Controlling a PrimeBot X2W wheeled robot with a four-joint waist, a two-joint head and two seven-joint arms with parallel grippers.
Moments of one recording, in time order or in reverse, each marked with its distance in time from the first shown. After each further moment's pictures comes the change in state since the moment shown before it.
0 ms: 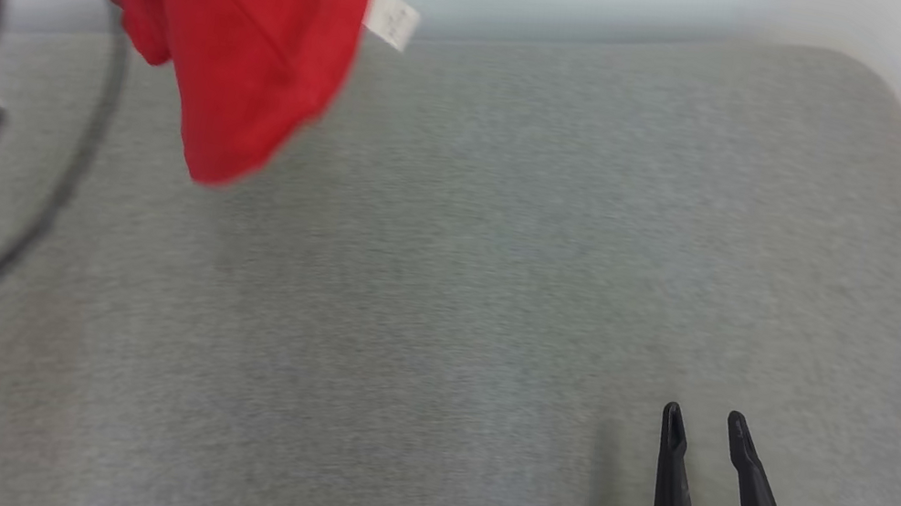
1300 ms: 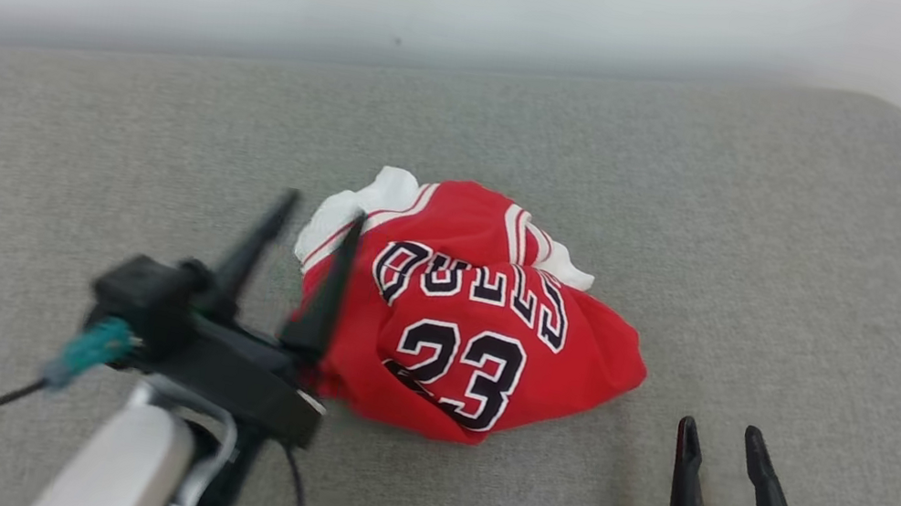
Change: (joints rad) left arm 0.683 -0.183 -0.251 0.011 -0.104 -0.005 -0.192; right arm 0.027 0.000 -0.029 -0.005 -0.035 0.000 0.000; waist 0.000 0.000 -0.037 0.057
